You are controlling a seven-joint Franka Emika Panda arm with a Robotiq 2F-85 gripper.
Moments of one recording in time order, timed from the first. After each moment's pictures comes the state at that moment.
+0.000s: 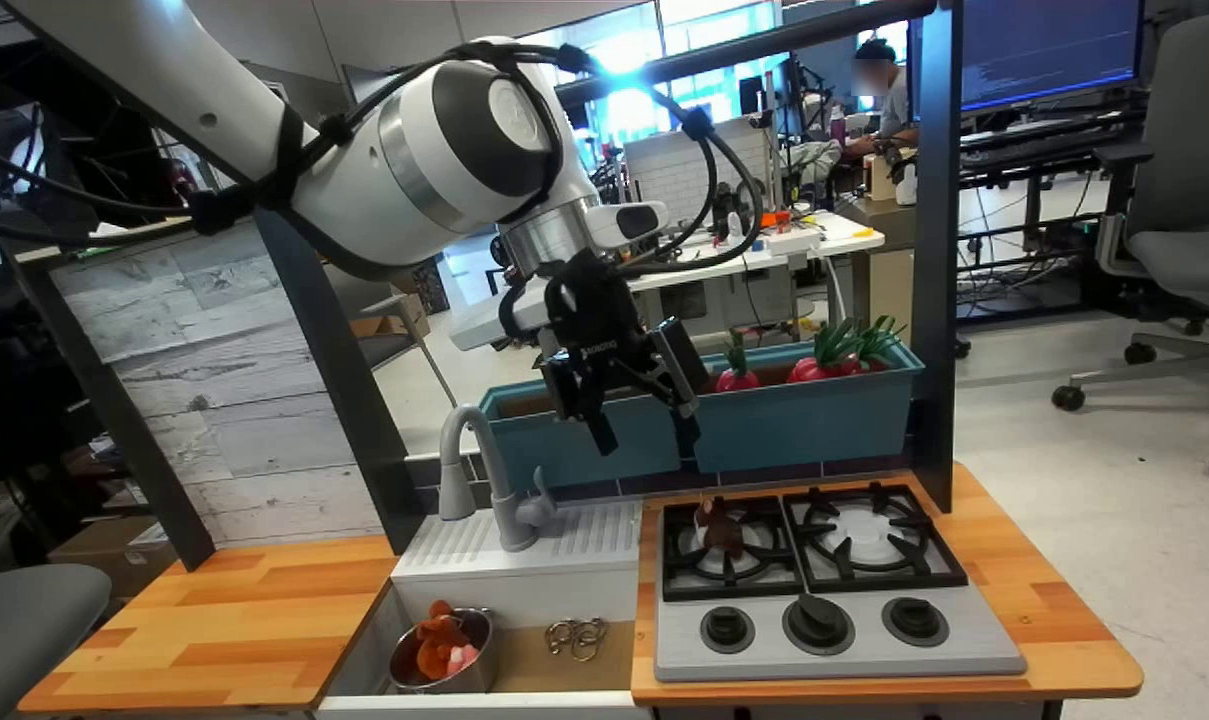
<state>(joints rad) -0.09 0.84 -0.27 -1.57 -0.11 2.33 0.22</state>
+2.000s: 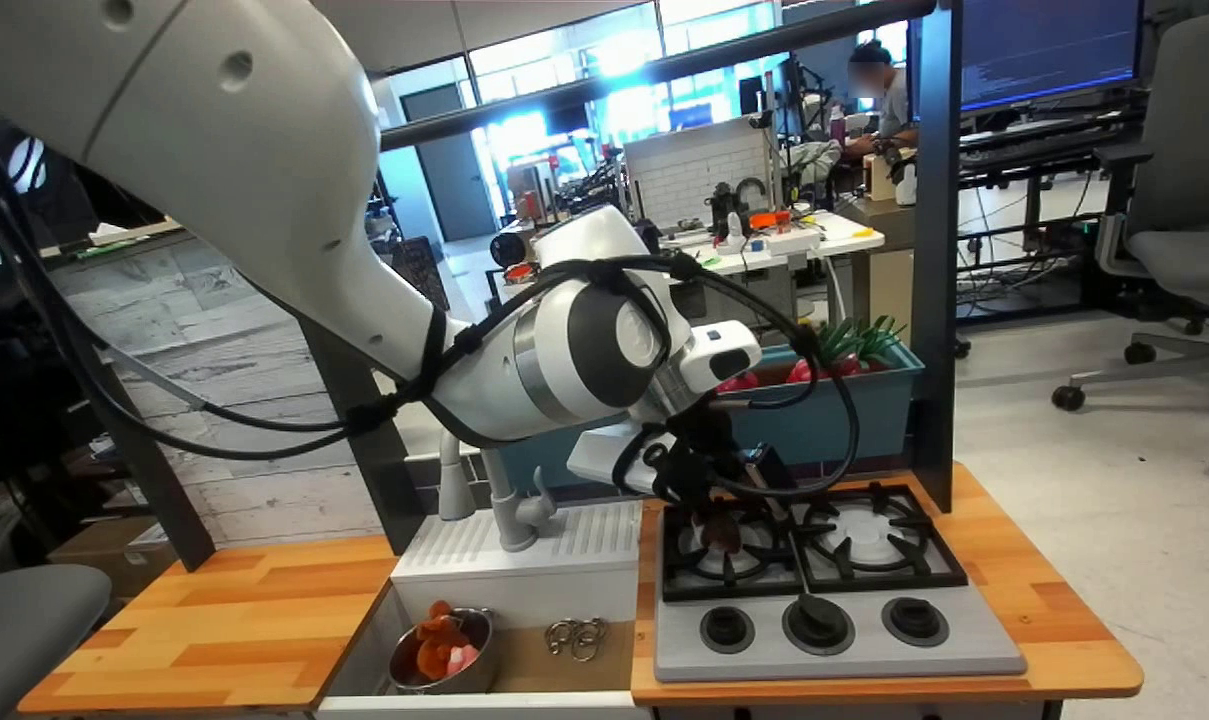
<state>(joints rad) -0.15 1.22 -0.33 -1.32 0.01 2.65 0.37</state>
